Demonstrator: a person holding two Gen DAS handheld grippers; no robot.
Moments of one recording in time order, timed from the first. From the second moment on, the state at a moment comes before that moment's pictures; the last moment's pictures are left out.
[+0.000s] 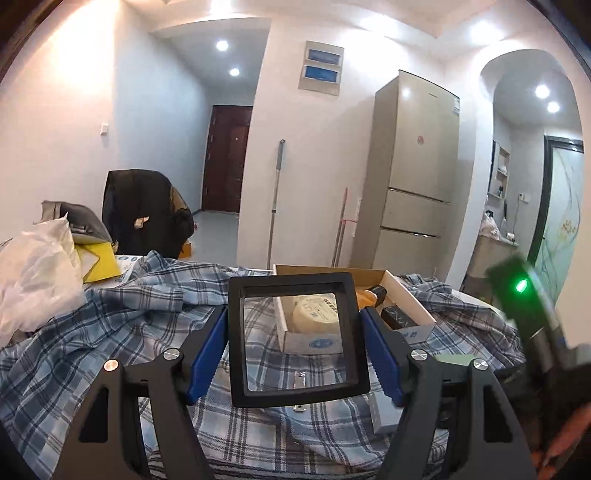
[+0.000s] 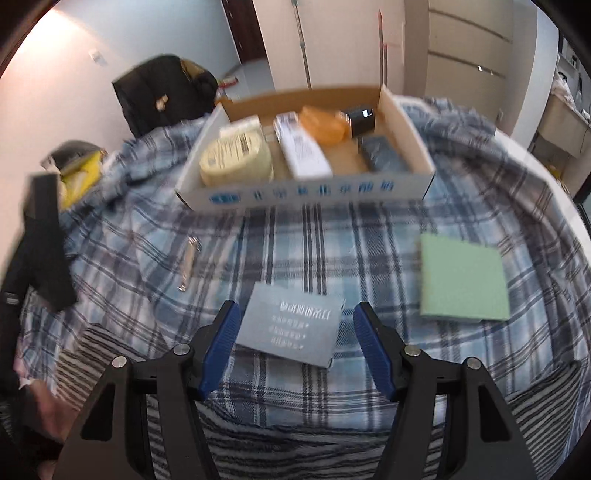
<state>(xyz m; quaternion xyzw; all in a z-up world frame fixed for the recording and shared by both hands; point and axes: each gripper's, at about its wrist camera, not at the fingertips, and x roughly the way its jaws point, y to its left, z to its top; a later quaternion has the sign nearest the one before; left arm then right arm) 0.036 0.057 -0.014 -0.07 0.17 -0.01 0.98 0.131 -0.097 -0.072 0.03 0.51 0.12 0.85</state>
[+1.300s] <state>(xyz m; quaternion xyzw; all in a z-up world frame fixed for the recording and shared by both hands) 0.034 0.054 -0.015 -0.05 0.17 0.00 0.98 0.132 -0.113 -0.069 0.00 0.49 0.10 0.86</state>
